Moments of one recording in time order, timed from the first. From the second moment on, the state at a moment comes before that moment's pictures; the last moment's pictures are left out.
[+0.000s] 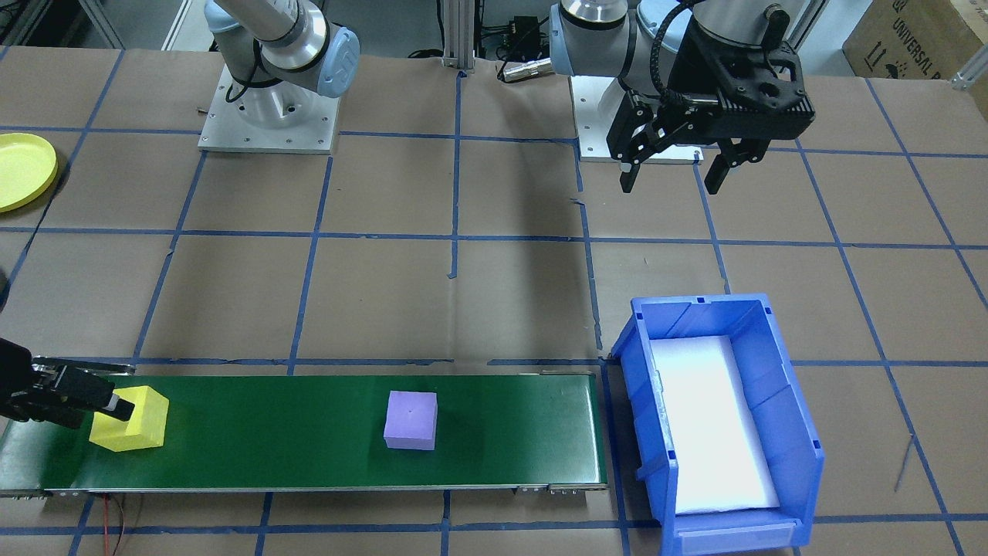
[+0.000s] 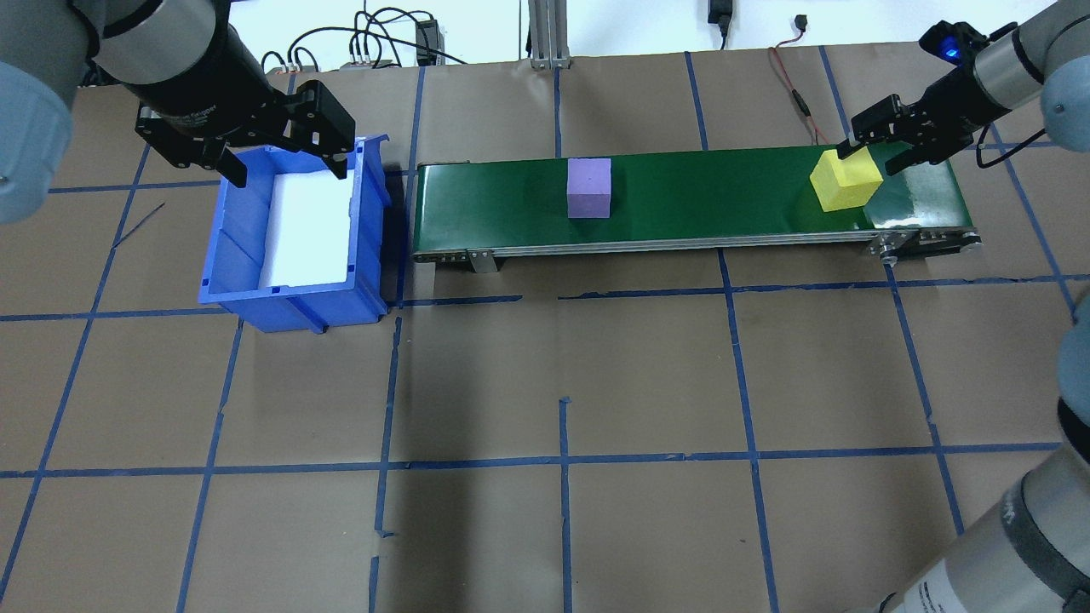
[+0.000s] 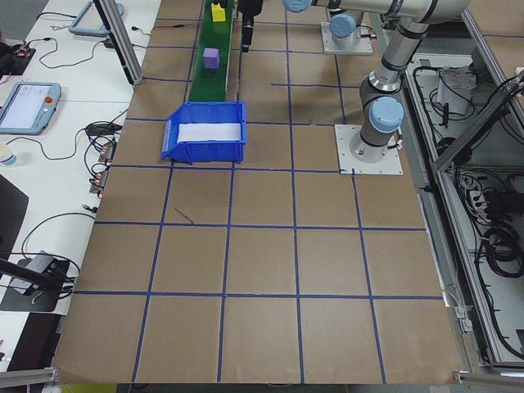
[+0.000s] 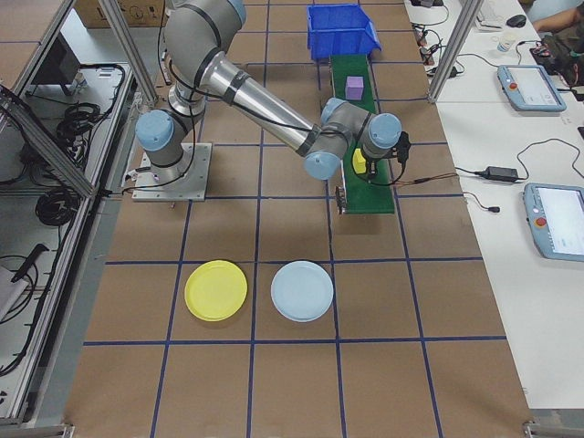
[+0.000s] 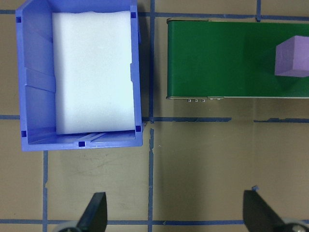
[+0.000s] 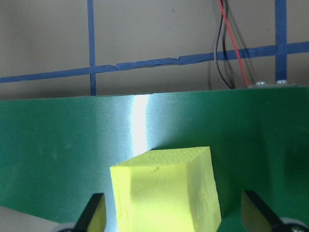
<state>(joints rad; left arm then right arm) -1.59 -1.52 -1.55 -1.49 1.55 -0.05 1.13 -1.08 1.50 -1.90 -1.12 -0.44</state>
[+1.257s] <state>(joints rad) -1.59 -1.52 -1.54 -1.49 1.56 -0.05 1.13 -1.07 1.55 -2.07 -1.37 -0.49</state>
